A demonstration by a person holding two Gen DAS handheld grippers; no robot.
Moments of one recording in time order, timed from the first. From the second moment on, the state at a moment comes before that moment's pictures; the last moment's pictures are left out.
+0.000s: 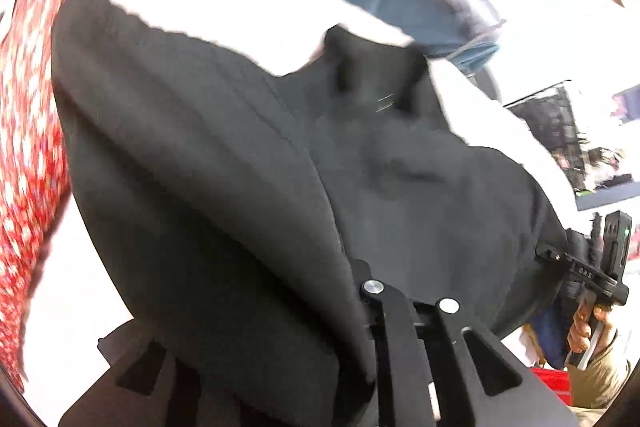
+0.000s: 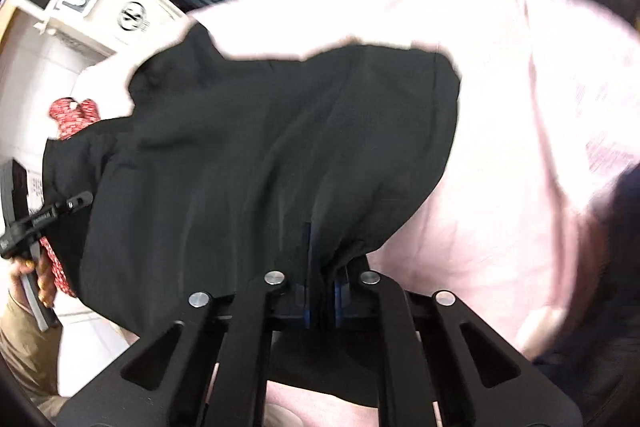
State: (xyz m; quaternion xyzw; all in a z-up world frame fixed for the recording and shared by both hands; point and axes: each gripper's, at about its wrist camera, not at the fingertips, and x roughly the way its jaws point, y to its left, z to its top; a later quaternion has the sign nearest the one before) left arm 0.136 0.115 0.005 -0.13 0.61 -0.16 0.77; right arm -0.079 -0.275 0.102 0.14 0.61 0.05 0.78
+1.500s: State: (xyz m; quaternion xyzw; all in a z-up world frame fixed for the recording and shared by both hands) left arm 0.146 -0.021 0.094 -0.06 0.49 -0.35 0.80; right arm -0.171 -0.376 0.214 0.12 0.49 -0.08 0.86
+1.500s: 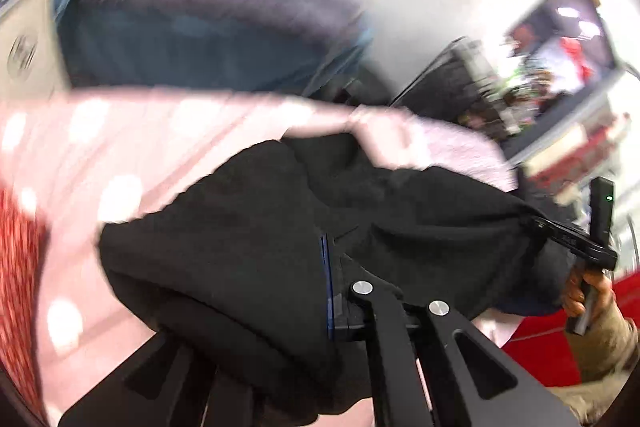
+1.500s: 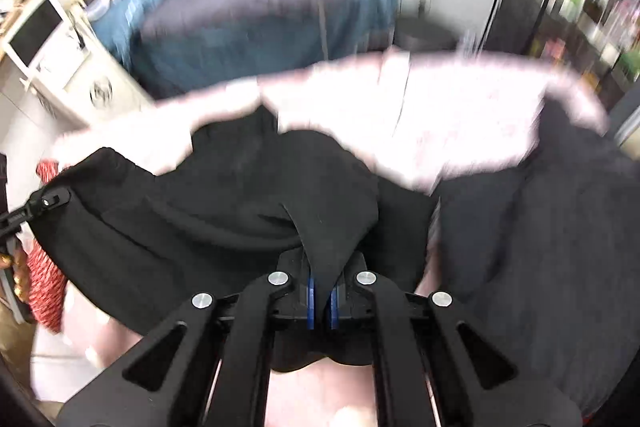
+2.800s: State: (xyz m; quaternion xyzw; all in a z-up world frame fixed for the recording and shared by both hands) left arm 0.095 0.056 -0.064 -0.24 0.61 -0.18 0.73; right arm -0.257 -0.296 0.086 0.07 0.61 -0.12 0.78
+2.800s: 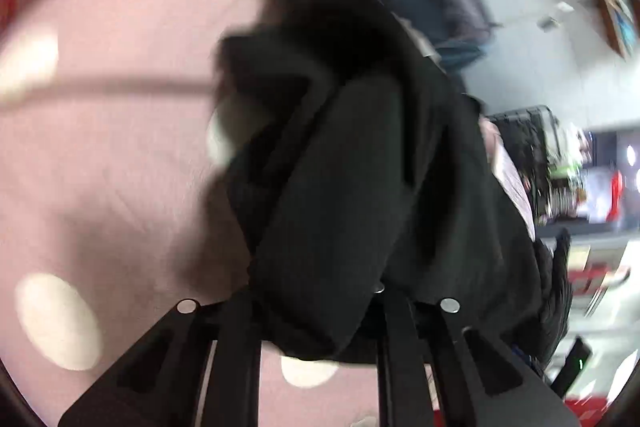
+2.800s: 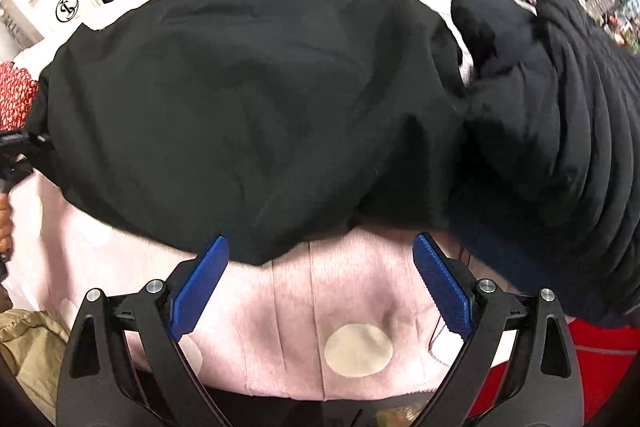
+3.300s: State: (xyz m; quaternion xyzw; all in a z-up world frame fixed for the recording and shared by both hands) left arm 0.026 0.216 -0.031 -0.21 0.65 -0.08 0.73; right arm -0.304 -0.352 0.010 0.39 0.62 -0.02 0.68
